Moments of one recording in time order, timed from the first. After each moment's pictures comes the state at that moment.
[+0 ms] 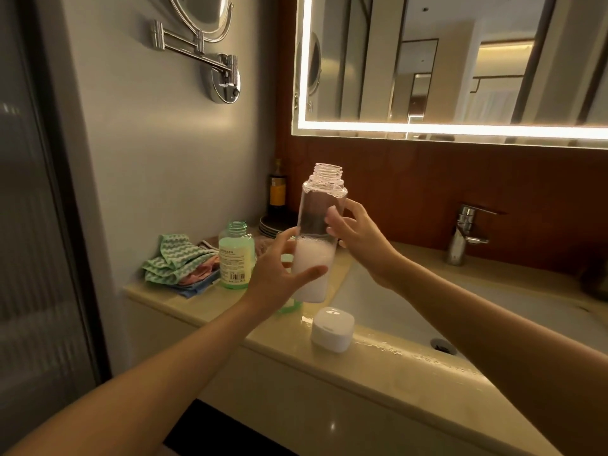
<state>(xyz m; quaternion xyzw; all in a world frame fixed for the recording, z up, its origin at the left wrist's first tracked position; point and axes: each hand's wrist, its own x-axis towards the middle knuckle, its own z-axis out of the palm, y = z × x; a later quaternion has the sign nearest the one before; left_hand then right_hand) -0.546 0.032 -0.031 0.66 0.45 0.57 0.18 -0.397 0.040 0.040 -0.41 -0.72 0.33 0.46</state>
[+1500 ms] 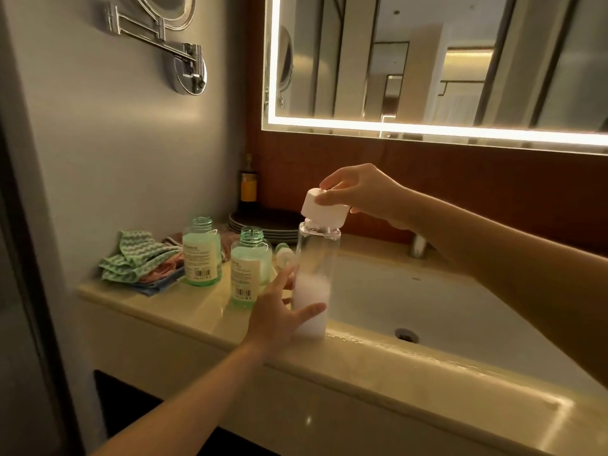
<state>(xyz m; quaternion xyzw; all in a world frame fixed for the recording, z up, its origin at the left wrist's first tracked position) -0.490 0.018 -0.085 0.66 0.47 0.55 0.22 -0.344 0.027 0.114 -0.47 -0.80 0.17 0.33</state>
